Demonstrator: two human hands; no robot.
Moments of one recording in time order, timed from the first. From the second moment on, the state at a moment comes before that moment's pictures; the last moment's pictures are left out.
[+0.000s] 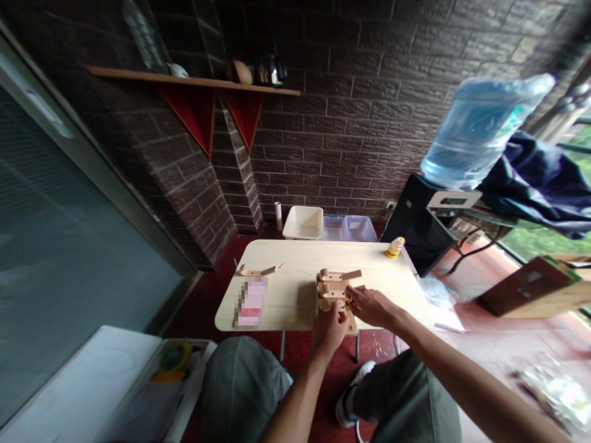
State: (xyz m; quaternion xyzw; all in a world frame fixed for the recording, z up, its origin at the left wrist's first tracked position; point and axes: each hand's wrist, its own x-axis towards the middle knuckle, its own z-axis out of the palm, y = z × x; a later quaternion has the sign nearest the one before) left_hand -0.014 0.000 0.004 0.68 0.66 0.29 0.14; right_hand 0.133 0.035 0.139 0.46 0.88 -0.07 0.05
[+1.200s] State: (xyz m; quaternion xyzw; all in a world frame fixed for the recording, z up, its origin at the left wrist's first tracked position) left_hand -0.014 0.000 0.002 0.68 0.65 0.30 0.14; right_hand 0.134 0.038 0.134 0.48 0.87 -0.07 0.06
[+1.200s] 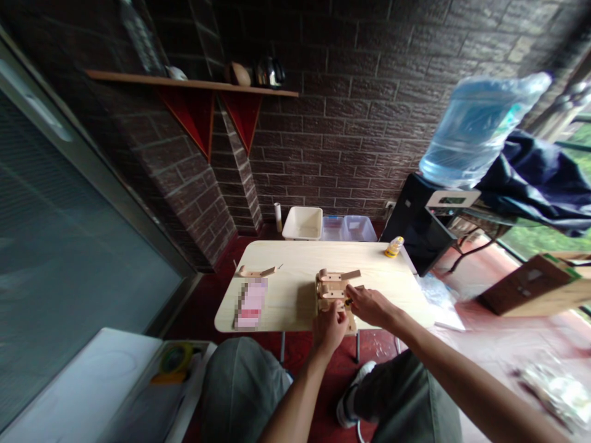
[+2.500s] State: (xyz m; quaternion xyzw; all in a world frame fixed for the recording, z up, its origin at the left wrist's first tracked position) left_hand -0.012 0.001 -0.003 0.68 0.65 0.31 0.10; right_hand 0.133 0.030 0.147 0.45 0.89 -0.06 0.06
